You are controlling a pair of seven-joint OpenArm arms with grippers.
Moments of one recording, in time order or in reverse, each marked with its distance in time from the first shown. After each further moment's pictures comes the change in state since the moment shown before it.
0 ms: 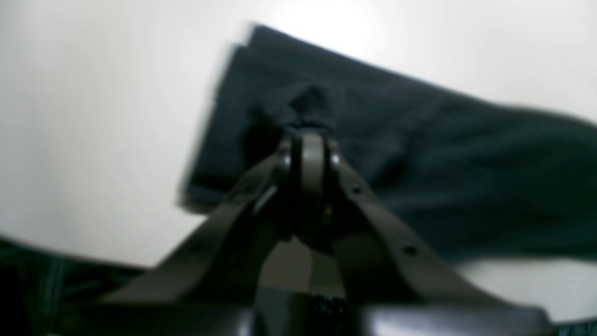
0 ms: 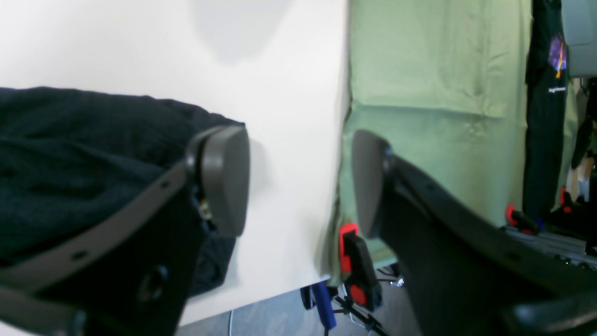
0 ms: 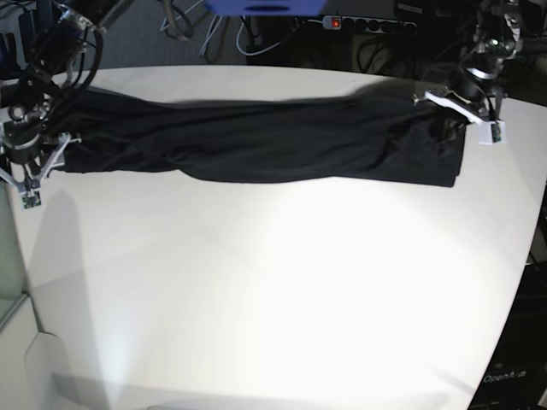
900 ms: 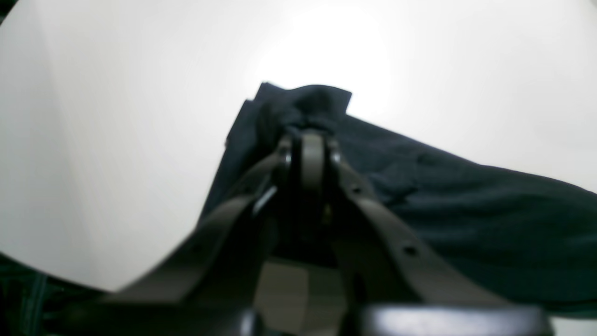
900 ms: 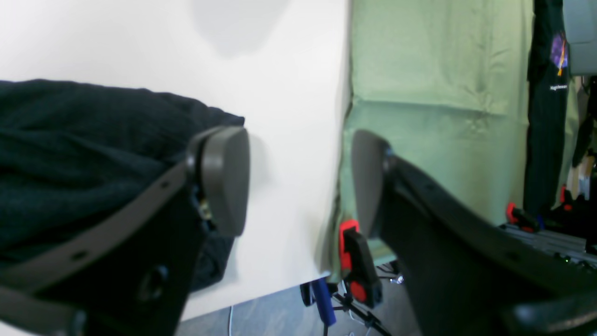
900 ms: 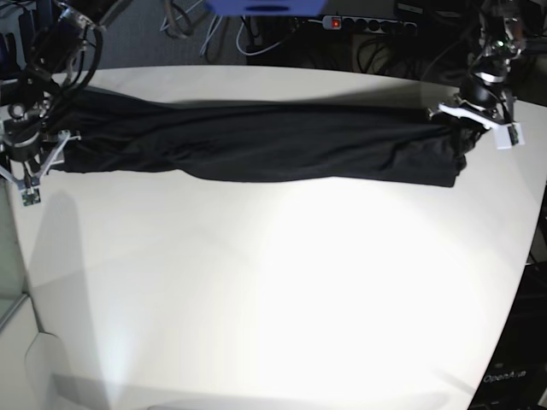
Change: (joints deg) left arm -1.8 5.1 -6.8 -0.3 0.4 -2.8 -1.6; right arm -0.5 0.0 0.2 0.0 0.0 0.0 0.0
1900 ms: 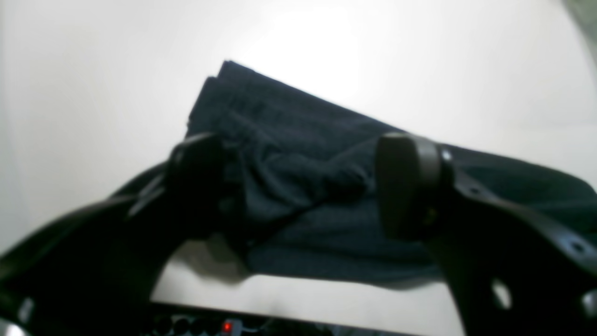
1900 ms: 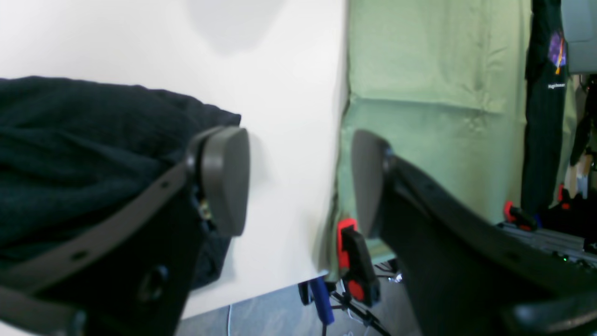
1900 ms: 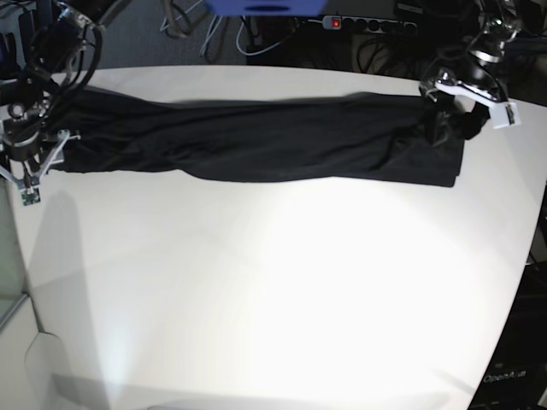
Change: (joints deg) left arm -0.3 10.2 -11.5 -4.3 0.4 -23.1 0.0; right arm -0.2 0.2 0.0 0.0 0.0 0.0 0.0
